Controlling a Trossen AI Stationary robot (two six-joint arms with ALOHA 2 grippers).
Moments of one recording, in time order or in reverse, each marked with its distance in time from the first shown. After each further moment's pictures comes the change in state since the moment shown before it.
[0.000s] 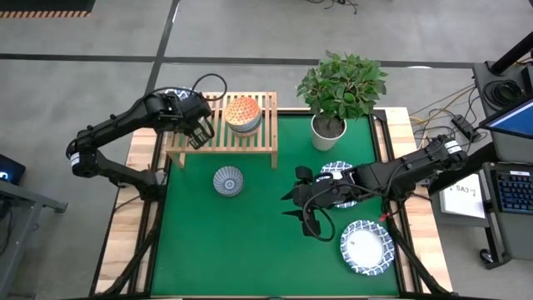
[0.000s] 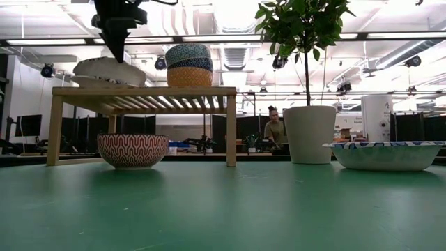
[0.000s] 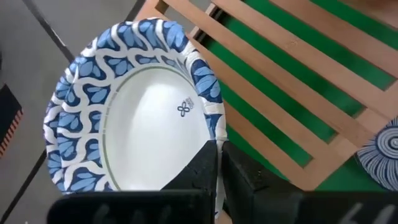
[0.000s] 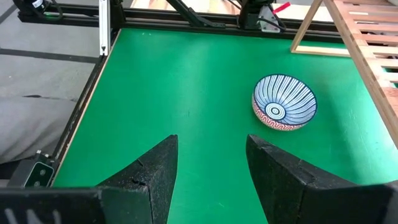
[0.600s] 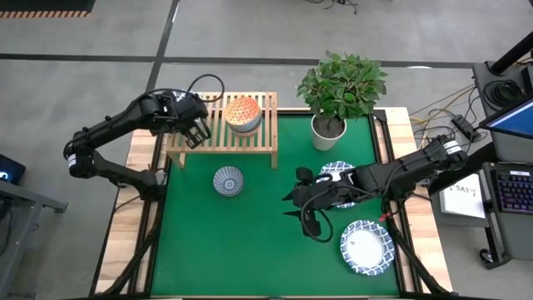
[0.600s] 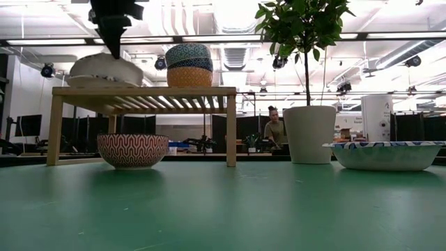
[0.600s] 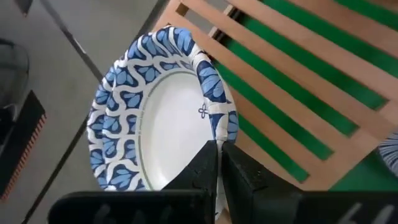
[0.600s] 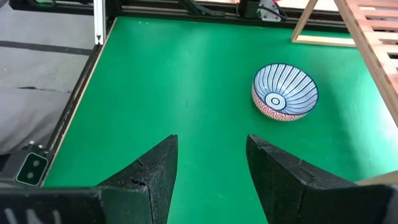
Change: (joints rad) left arm -0.021 -0.029 0.004 -0.024 -0.071 0.010; right arm 0.000 0.000 -0.032 0.002 0.002 0.004
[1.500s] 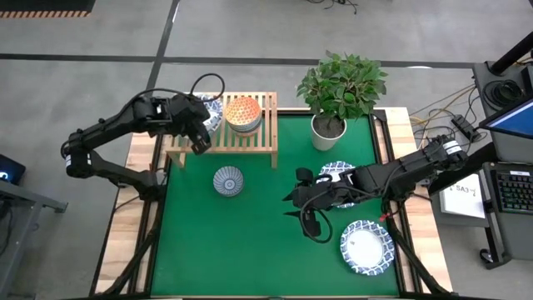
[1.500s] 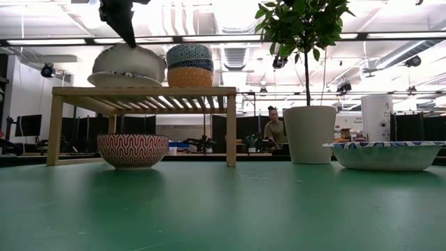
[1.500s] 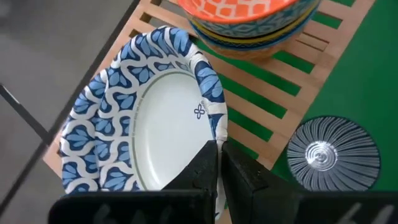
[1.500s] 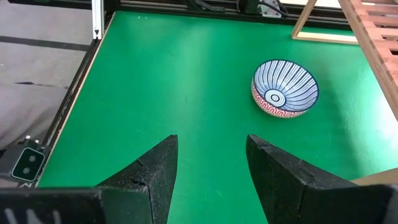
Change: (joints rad) left arm -0.073 -0.028 0.028 0.138 0.192 0.060; right arm 0.000 0.000 -0.013 0.001 0.001 -0.007
